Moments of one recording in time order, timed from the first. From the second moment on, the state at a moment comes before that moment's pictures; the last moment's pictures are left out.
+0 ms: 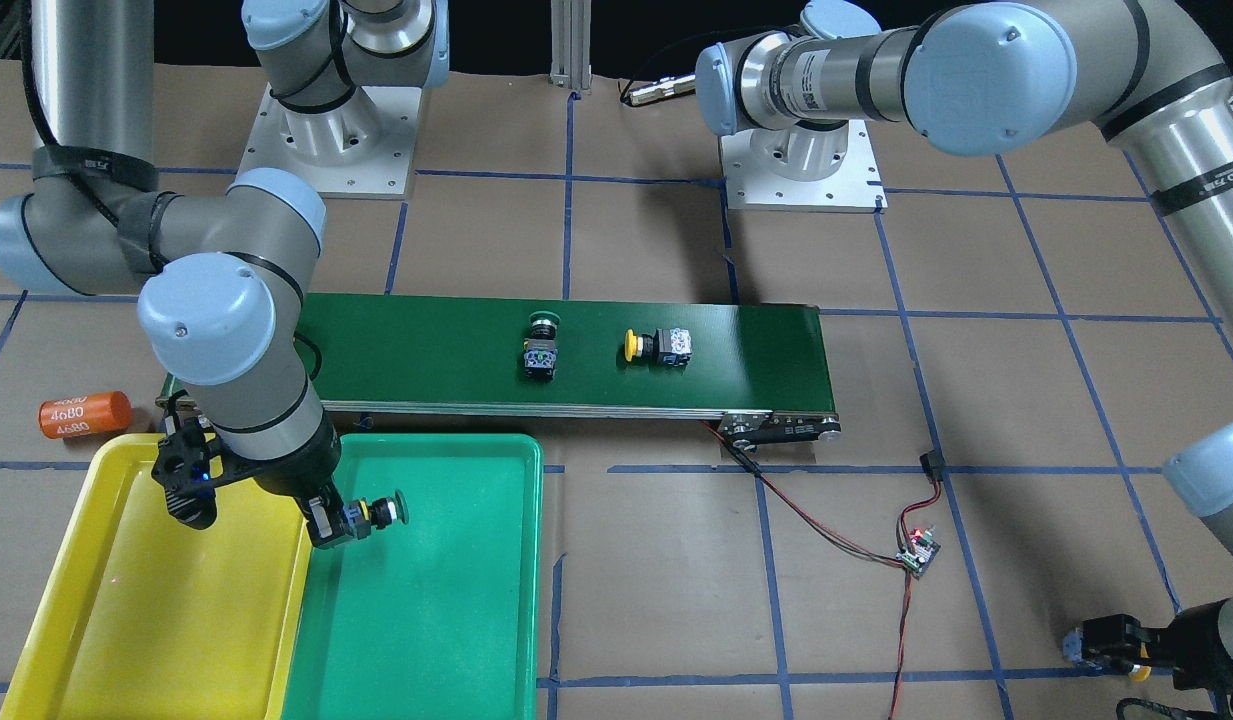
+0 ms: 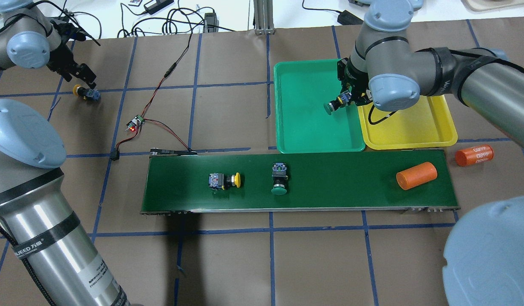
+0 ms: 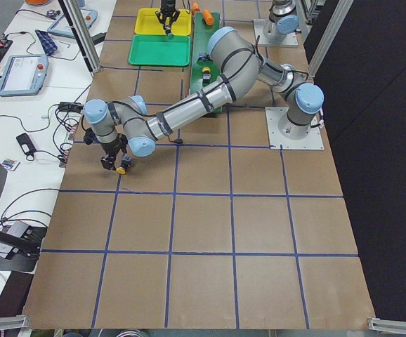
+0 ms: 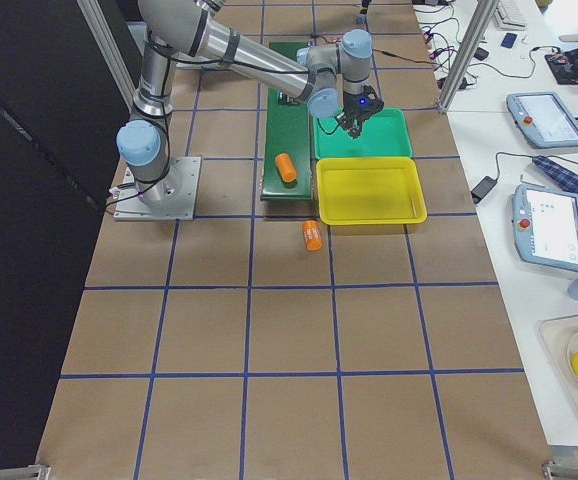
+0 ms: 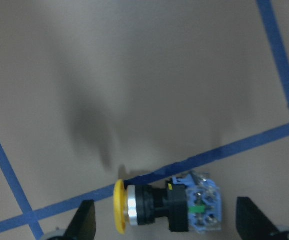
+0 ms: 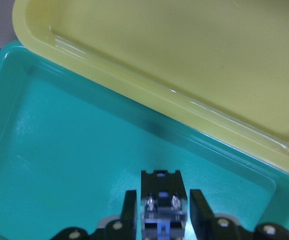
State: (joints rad) left arm -1.15 -2.49 -0.96 -1.24 1.63 0.77; right arm 1.60 -1.15 1.67 -2.24 -1.56 1.14
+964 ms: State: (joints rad) left arm -1.15 -2.50 -0.98 -1.32 1.62 0.77; right arm 1.60 -1.51 1.76 -1.97 -1.56 0.67
